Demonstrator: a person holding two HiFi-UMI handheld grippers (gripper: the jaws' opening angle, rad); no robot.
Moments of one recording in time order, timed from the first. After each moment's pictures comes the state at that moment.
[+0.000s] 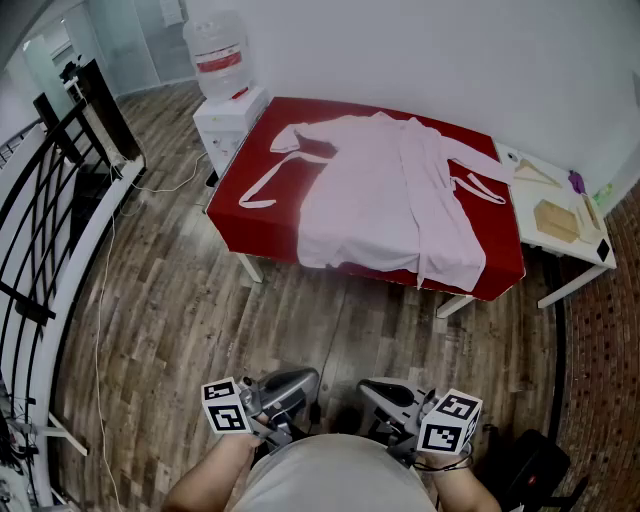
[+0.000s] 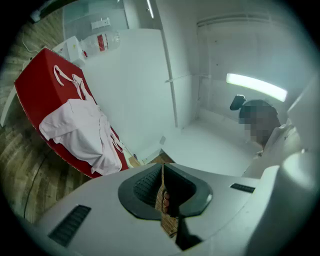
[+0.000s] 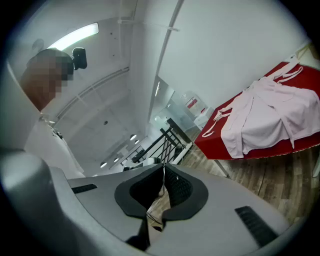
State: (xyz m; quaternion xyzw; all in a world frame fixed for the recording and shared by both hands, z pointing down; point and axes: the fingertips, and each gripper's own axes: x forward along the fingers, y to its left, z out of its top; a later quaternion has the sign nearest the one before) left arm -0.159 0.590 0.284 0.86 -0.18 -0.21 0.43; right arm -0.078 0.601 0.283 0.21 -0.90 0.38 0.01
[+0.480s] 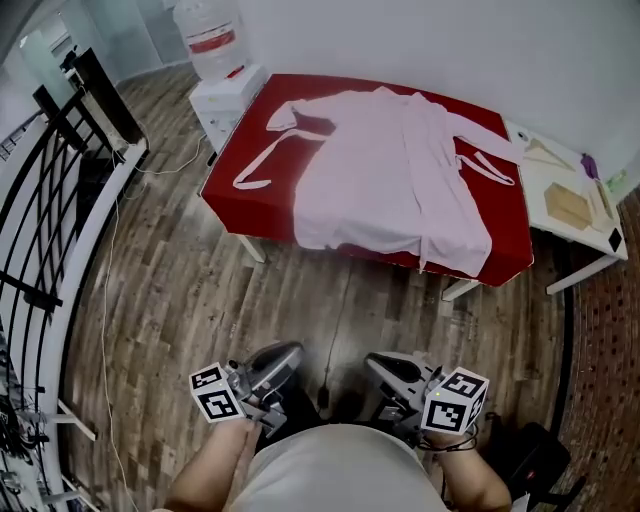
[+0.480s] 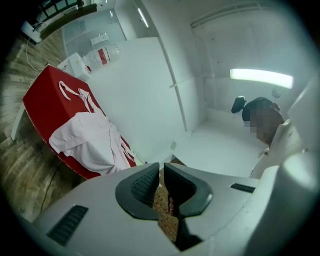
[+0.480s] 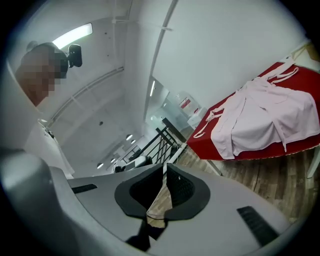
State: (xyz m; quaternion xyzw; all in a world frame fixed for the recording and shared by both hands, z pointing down) left arm -0.163 0.548 0.291 0.86 -0.25 -0.21 0.40; right arm -0.045 0.553 0.300 0.23 -0.89 0.39 0.01
